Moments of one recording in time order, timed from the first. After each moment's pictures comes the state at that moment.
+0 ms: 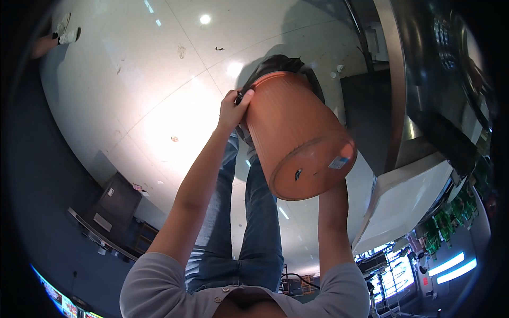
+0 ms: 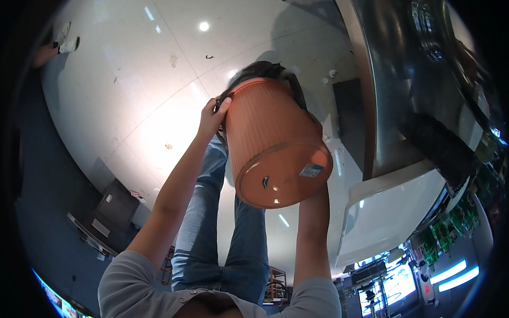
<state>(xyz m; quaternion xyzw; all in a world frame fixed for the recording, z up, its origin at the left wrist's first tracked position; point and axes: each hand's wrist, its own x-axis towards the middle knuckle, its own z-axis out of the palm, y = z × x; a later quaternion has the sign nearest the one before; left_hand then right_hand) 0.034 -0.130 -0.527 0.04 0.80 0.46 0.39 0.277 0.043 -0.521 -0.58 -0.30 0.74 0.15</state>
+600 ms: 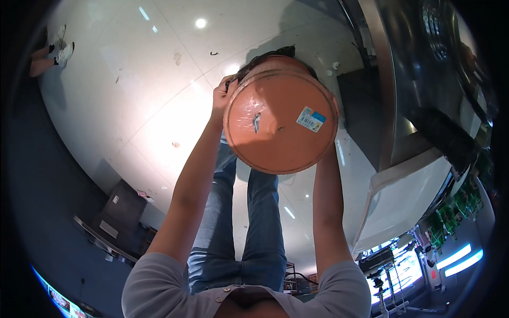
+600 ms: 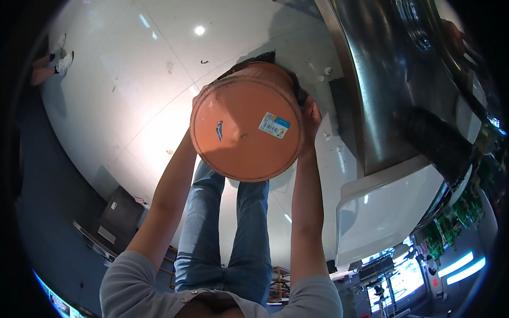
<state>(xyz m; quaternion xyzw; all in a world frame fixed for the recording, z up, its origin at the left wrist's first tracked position) 0.003 -0.116 -0.560 0.10 0.65 0.66 0.36 0.225 0.057 -0.529 -0.61 -0.37 0.65 0.26</state>
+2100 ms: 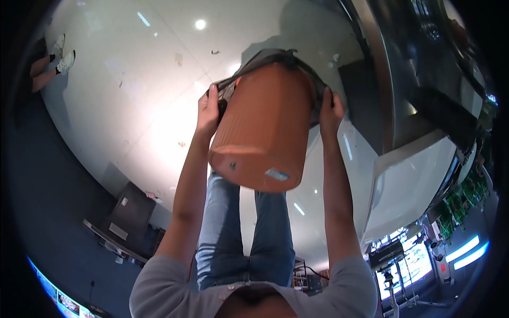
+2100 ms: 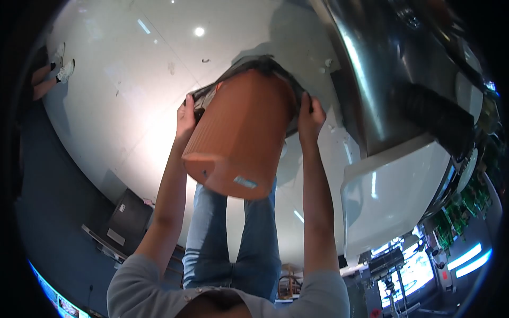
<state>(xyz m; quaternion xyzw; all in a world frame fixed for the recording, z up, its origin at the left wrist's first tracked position) -0.006 -0.136 -0.466 0.00 0.64 0.60 0.47 0.213 0.044 -0.479 -0.58 -0.63 0.44 0.24</state>
